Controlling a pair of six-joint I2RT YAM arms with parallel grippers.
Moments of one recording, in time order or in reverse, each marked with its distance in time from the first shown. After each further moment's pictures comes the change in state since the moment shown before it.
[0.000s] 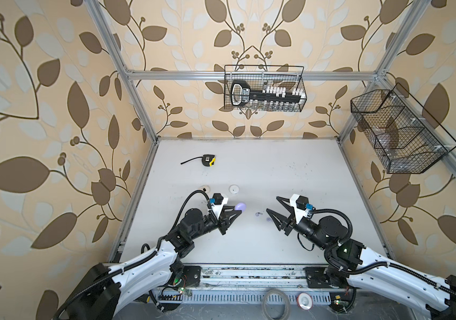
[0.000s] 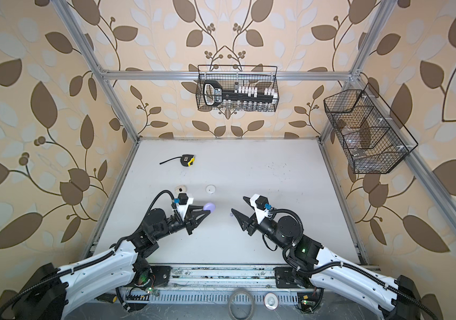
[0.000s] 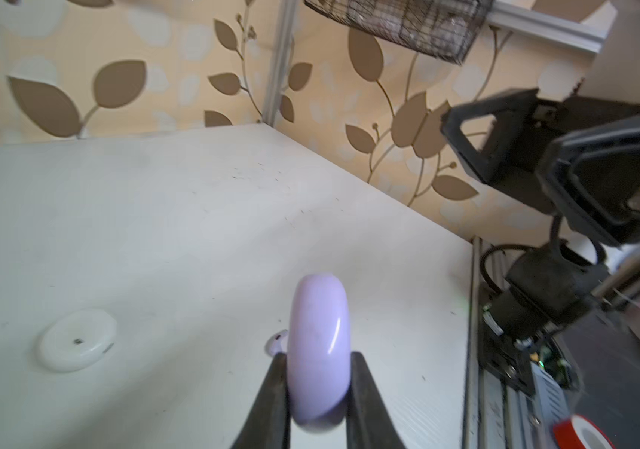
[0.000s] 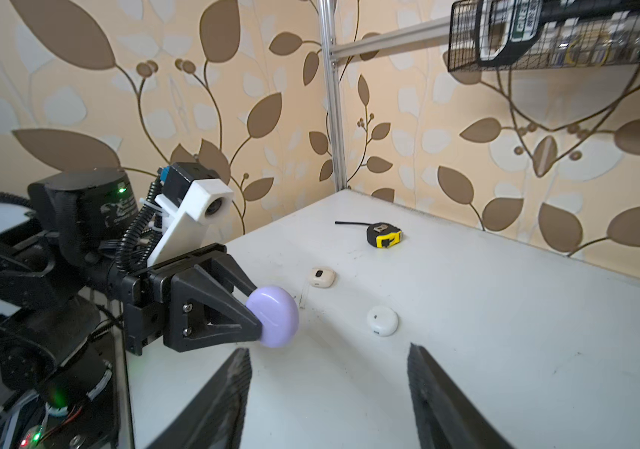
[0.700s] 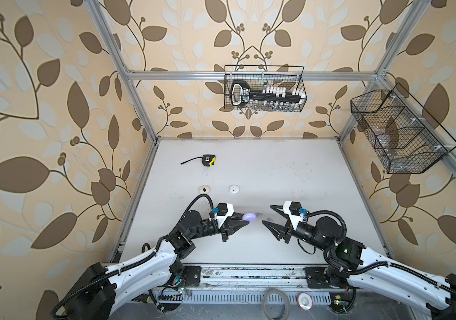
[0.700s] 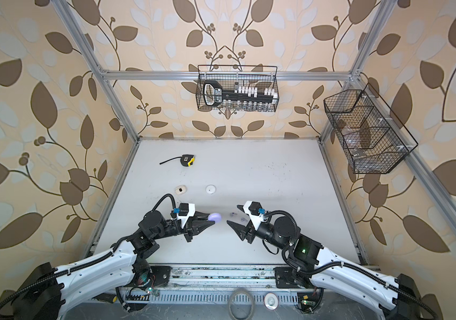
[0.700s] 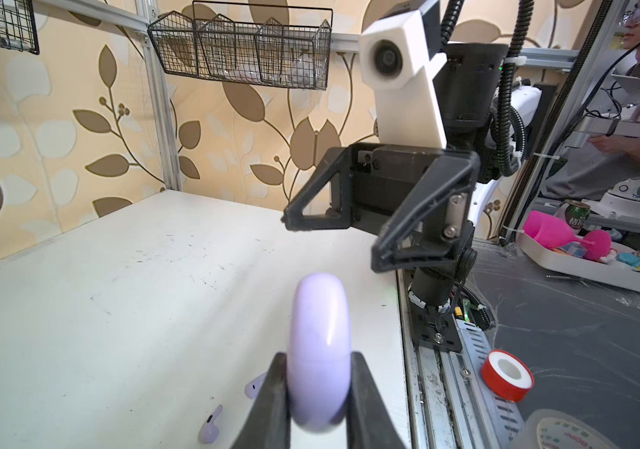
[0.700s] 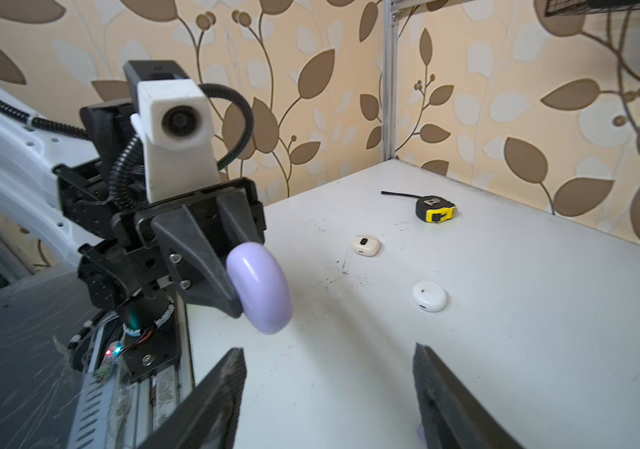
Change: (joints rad) left arm -0.058 -0.080 0.015 0.066 0.167 0.143; right arm 0.054 0.014 0.007 -0.071 -0.138 -0.004
